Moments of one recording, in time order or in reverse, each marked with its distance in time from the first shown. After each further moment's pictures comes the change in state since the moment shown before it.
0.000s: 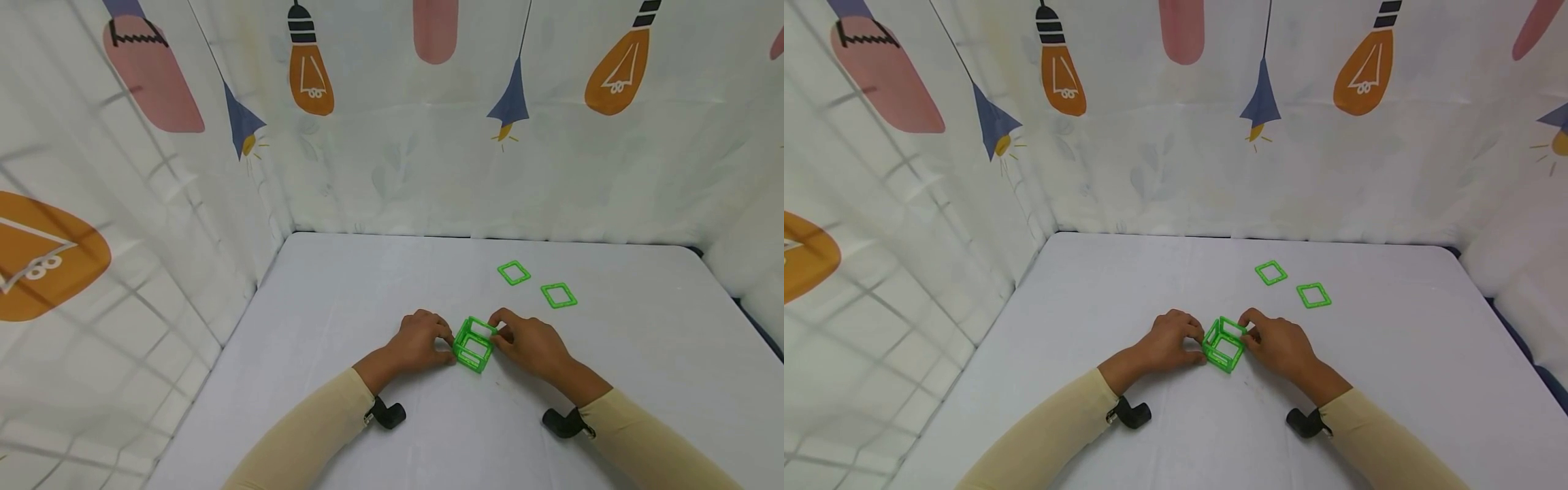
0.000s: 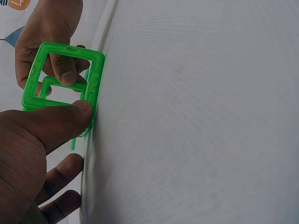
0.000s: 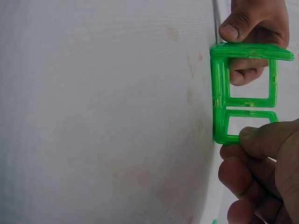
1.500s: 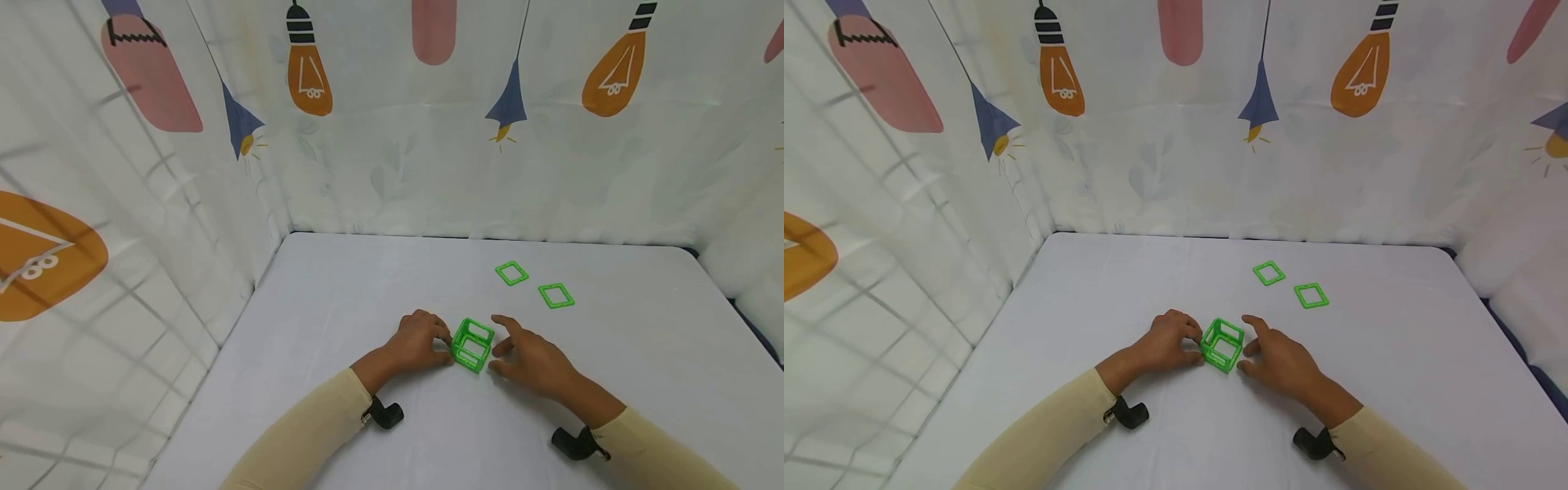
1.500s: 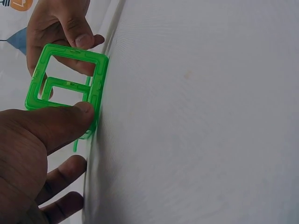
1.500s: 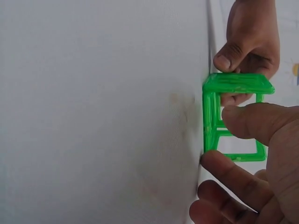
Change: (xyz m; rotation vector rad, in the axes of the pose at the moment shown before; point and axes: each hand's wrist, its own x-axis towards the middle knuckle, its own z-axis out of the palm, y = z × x) left_hand -0.001 0.002 -0.003 0.017 -0.005 0.015; right_hand -0.024 -0.008 -0.002 0.070 -0.112 0.105
